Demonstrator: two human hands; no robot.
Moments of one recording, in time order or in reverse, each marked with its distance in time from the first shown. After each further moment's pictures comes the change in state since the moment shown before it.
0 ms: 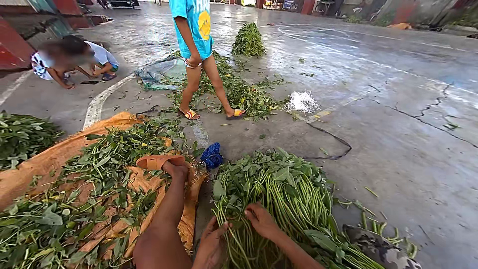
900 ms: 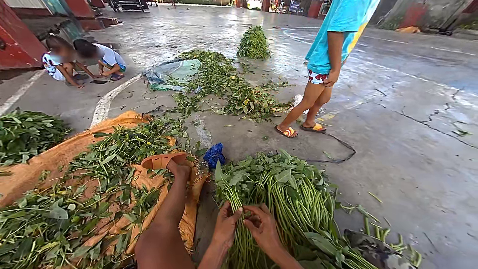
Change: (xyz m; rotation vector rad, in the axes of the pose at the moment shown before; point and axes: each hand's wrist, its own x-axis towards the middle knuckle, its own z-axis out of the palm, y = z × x) left_hand 0.008 0.006 0.048 0.067 -0.122 0.170; right_hand -0.032 -0.010 0.028 0.419 0.393 -0.228
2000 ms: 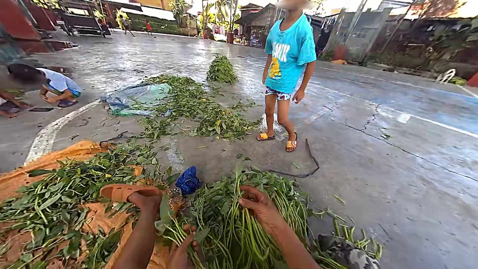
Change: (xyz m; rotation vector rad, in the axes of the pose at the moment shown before) left_hand 0.003 0.024 -0.030 -0.210 0.204 -0.018; right_hand 0.056 -0.082 -0.089 0.467 -0.049 0.109
